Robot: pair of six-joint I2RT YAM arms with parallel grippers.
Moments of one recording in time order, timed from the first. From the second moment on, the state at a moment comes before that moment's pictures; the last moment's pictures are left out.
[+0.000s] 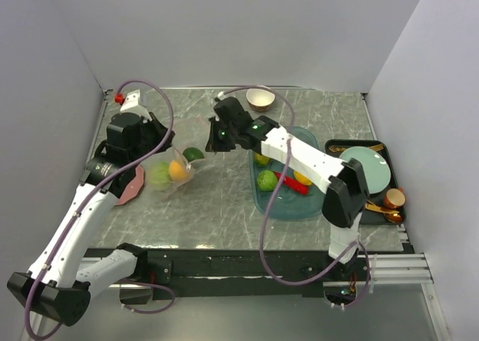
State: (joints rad) left arm -0.34 0.99 1.13 -0.50 -0.07 -0.54; right arm 0.81 1.87 1.75 -0.60 -0.05 0.66
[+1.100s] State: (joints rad) left arm -0.33 1.03 1.18 -0.50 -0.17 -0.53; right arm 0.80 1.81 1.70 -0.53 -0.08 0.65
